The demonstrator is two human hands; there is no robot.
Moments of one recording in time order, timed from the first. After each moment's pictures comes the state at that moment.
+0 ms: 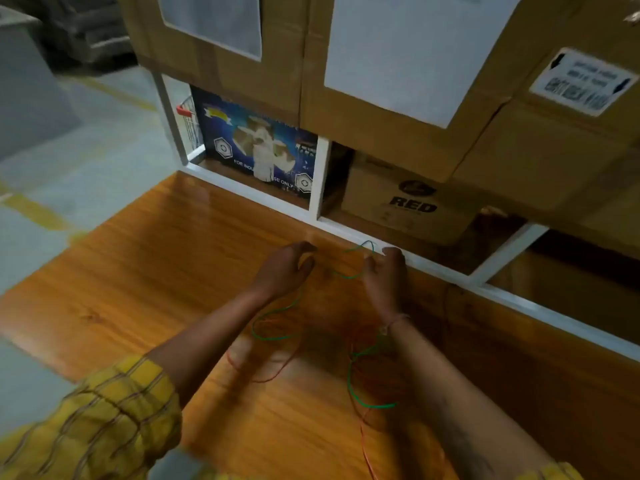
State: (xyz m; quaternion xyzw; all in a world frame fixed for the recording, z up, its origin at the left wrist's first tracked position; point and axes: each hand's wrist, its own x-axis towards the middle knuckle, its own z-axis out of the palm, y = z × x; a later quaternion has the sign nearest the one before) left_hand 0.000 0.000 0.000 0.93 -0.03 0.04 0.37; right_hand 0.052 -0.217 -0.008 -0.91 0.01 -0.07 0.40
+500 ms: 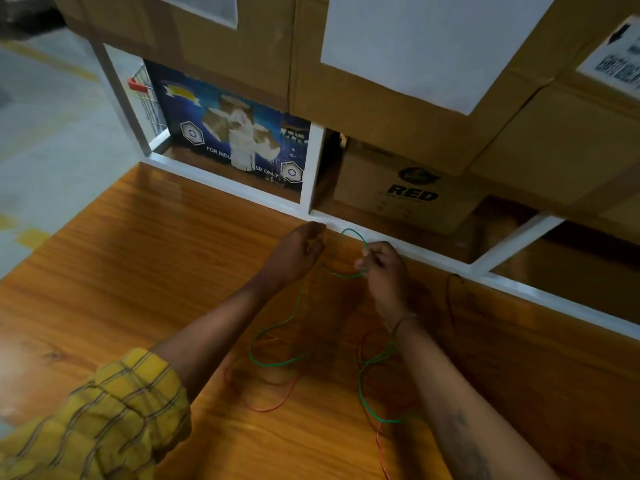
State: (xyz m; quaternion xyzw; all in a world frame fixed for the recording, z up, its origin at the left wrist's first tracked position) left_hand 0.056 0.005 -0.003 0.88 -0.04 -0.01 0.47; right_hand 0.064 -0.199 -0.012 -0.81 0.10 0.01 0.57
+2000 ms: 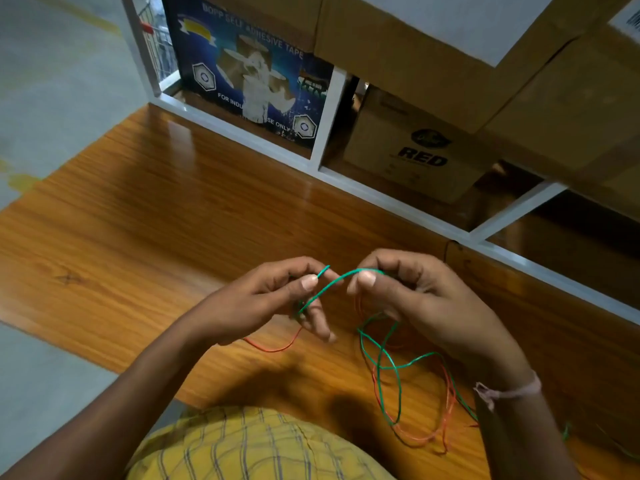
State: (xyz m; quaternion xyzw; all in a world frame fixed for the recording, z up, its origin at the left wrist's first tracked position) left_hand -0.143 0.023 0.065 0.61 -0.15 -0.22 0.75; right_hand -0.095 -0.226 0.151 -0.78 -0.25 0.27 0.51
